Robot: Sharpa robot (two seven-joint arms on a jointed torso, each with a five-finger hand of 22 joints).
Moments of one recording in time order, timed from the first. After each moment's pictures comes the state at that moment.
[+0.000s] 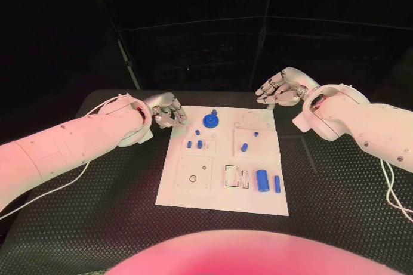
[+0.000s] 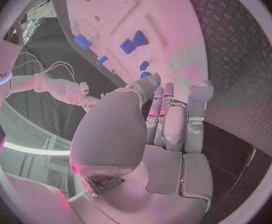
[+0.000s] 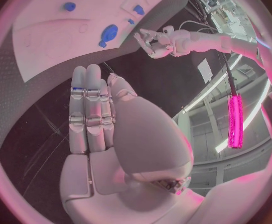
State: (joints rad) left arm 1.05 -0.73 0.11 1.20 -1.23 -0.12 0.01; left_hand 1.42 -0.17 0.43 0.06 0.14 1.06 0.14 0.11 0.08 1.17 0.08 0.13 0.08 1.42 0.00 1.29 0.96 0.15 1.30 0.10 0.76 1.16; right arm 1.10 -0.77 0.14 1.34 -1.09 -0.28 0.01; right_hand 1.60 -0.04 -0.01 0.14 0.36 1.04 0.15 0.20 0.07 1.15 0.07 0.37 0.06 1.47 0.00 0.32 0.29 0.18 1.21 0.09 0.48 0.20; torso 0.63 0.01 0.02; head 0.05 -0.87
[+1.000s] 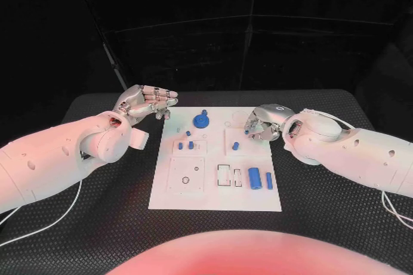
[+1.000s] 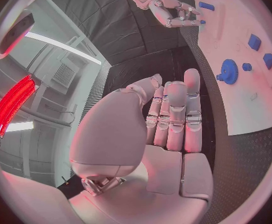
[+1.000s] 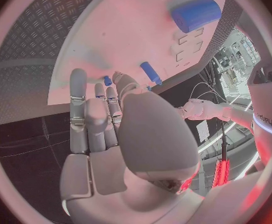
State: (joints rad) left arm 1.01 -0.87 0.11 1.42 -0.25 -0.20 0.34; left_hand 1.41 -0.17 0.44 0.06 0.14 1.08 0.16 0.10 0.07 1.17 0.09 0.14 0.08 1.27 0.01 1.03 0.59 0.17 1.19 0.11 0.49 1.02; right arm 0.99 -0.80 0.10 1.44 -1.68 -0.20 -0.15; right_hand 1.54 -0.14 0.17 0.19 0.33 1.05 0.16 0.07 0.07 1.15 0.09 0.11 0.06 1.47 0.00 1.17 0.99 0.18 1.17 0.10 0.93 0.54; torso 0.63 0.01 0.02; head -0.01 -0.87
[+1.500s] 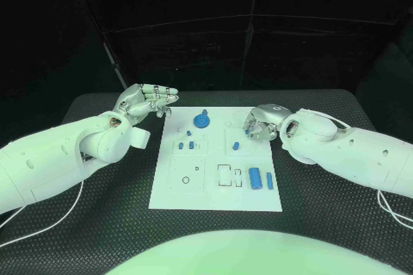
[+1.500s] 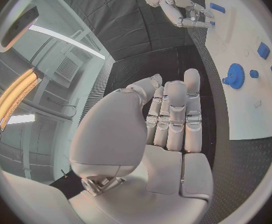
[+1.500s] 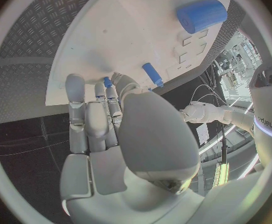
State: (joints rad) left arm 1.01 -0.88 0.11 1.44 -0.20 -0.20 0.37; left_hand 1.41 -0.17 0.44 0.06 0.14 1.08 0.16 0.10 0.07 1.17 0.09 0.14 0.08 1.27 0.01 1.03 0.58 0.17 1.19 0.11 0.49 1.01; right arm 0.99 -0.77 0.10 1.41 -1.70 -0.19 -0.15; right_hand 1.53 -0.14 0.22 0.18 0.32 1.05 0.16 0.07 0.07 1.15 0.09 0.10 0.06 1.47 0.00 1.24 1.06 0.18 1.18 0.10 1.03 0.66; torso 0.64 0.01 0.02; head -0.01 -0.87
